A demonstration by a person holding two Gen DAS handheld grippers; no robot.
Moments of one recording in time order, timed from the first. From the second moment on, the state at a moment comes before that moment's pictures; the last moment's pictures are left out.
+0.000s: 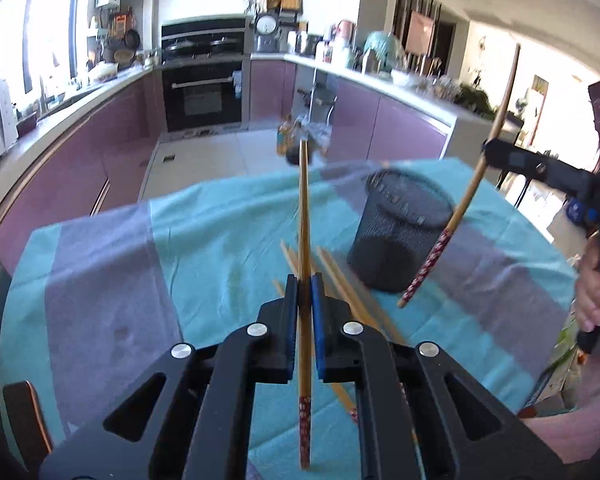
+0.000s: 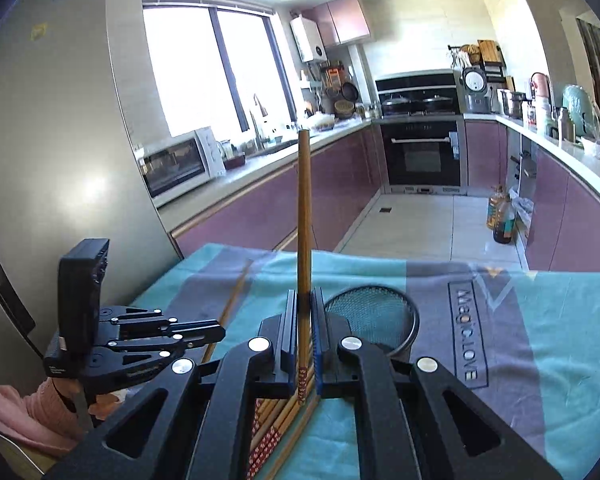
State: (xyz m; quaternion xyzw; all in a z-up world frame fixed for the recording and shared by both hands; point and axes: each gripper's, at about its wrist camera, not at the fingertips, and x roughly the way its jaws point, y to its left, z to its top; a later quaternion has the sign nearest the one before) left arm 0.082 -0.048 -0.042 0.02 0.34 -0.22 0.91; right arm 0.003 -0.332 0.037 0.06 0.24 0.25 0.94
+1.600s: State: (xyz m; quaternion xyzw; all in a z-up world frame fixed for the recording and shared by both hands) left arm 0.125 -0.158 0.013 -0.01 0.31 -0.31 0.90; right arm 0.100 -0.350 0.009 0.06 0.33 0.20 0.92
